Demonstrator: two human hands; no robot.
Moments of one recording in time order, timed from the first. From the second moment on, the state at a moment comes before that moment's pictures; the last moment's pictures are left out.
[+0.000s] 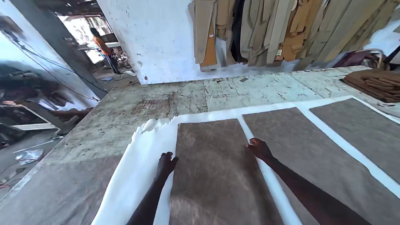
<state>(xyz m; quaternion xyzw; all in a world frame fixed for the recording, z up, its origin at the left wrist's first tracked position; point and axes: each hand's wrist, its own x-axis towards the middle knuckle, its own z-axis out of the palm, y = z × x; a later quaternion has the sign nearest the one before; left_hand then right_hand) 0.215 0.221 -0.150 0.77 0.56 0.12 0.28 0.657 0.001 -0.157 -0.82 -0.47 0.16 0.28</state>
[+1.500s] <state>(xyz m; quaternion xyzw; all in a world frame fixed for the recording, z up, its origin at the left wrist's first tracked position) 0.342 0.388 -0.177 0.69 0.61 0.21 0.33 0.716 0.183 -0.172 -0.91 -0.30 0.11 0.25</state>
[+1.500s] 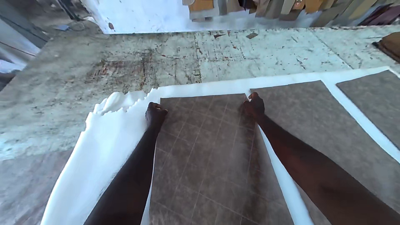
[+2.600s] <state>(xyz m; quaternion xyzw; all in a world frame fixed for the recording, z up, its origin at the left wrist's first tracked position) 0.105 0.012 -0.153 0.69 0.56 0.08 0.45 0.355 -0.071 -0.192 -0.62 -0.74 0.16 0.20</state>
